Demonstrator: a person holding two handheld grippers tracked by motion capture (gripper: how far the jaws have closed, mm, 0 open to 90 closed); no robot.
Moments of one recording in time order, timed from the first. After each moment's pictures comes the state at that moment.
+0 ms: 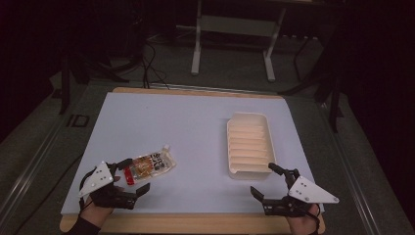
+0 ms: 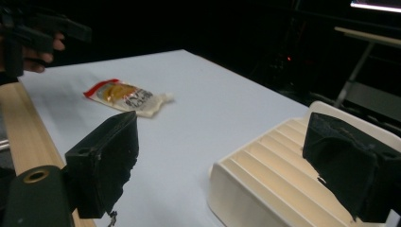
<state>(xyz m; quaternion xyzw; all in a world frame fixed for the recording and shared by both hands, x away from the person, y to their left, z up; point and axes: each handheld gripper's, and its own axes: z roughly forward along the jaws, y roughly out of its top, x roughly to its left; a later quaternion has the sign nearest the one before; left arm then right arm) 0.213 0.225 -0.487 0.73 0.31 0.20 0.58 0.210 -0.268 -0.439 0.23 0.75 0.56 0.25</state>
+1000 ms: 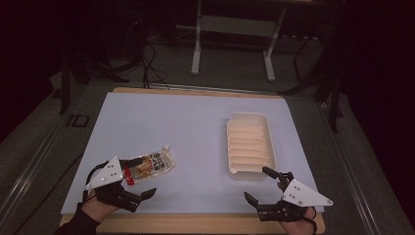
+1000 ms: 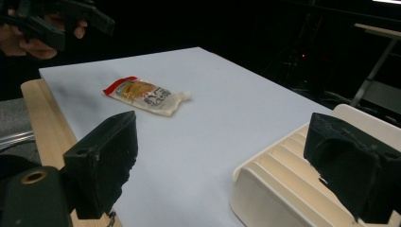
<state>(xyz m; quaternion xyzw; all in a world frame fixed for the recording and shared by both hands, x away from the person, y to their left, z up) 0.220 0.207 -0.453 0.79 0.24 0.16 0.54 0.200 -0.253 -0.436 0.23 0.77 0.55 0.24</state>
